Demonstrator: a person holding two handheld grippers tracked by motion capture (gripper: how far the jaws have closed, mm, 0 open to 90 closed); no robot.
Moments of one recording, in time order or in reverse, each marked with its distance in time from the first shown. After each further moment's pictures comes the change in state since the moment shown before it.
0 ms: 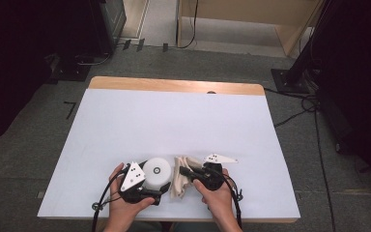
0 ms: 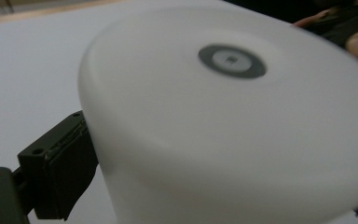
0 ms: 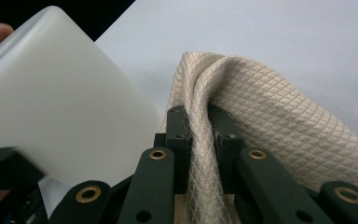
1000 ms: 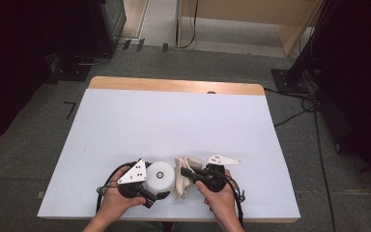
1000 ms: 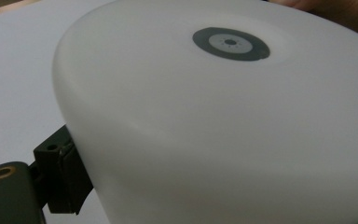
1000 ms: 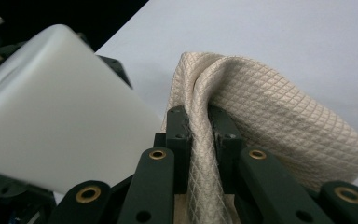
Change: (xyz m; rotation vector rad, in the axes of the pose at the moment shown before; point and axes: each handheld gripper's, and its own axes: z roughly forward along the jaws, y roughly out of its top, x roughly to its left) left arm 0.032 0.006 0.010 0.035 -0.417 0.266; right arm 0.002 -0.001 -0.009 -0.012 0.039 -0.019
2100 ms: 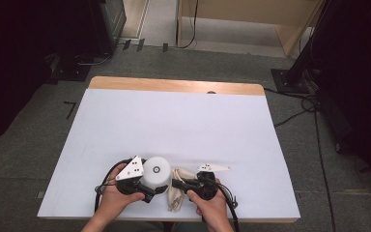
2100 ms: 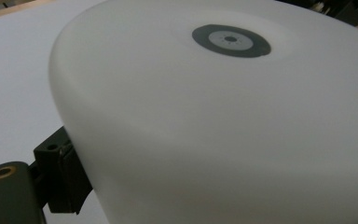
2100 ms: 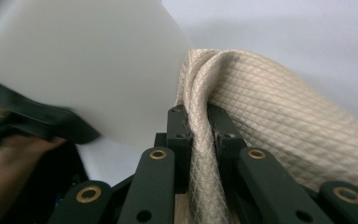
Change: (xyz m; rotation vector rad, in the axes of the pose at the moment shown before) left arm 0.007 -0.002 -0.004 -0.002 0.080 -0.042; right arm 0.009 -0.027 0.022 0.087 0.067 0.104
